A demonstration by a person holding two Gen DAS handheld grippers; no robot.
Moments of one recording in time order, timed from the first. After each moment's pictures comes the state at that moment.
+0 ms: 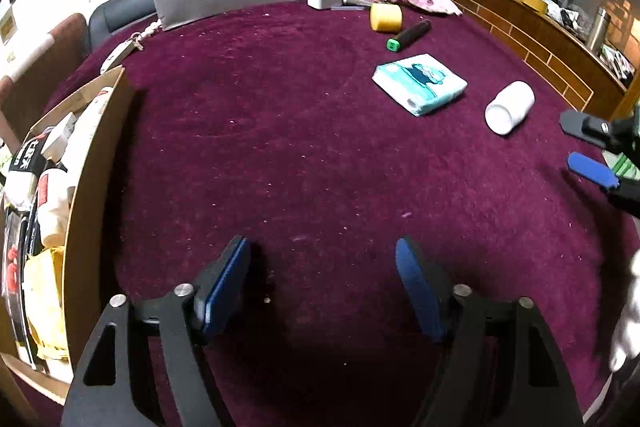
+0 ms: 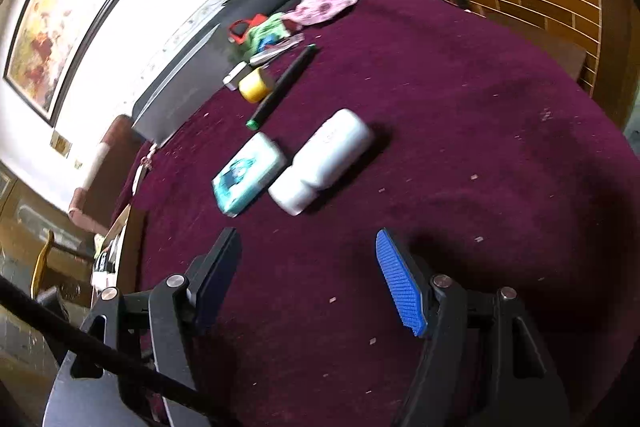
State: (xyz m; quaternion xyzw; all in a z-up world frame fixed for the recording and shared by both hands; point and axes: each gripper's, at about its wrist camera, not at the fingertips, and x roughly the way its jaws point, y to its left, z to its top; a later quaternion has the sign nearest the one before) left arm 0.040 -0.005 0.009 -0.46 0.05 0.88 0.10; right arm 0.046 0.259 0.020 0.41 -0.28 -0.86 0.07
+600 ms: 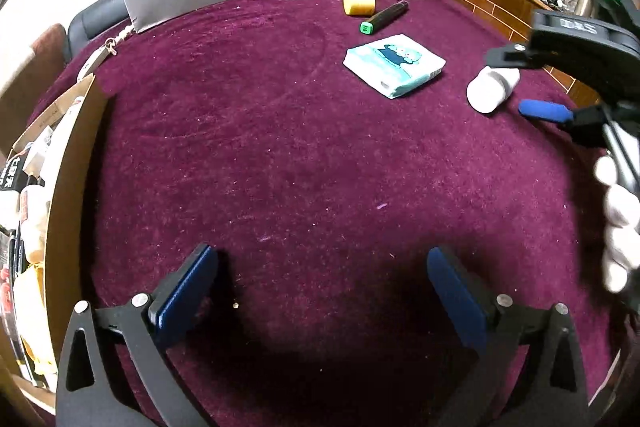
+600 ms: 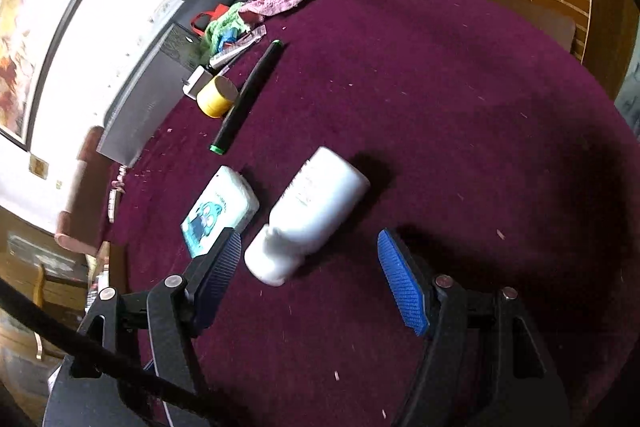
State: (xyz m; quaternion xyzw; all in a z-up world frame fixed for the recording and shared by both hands) left arm 0.041 0.007 0.001 -0.48 0.07 0.87 0.13; right arm -0.015 0.260 0.010 0.46 -0.30 -0.84 0.03
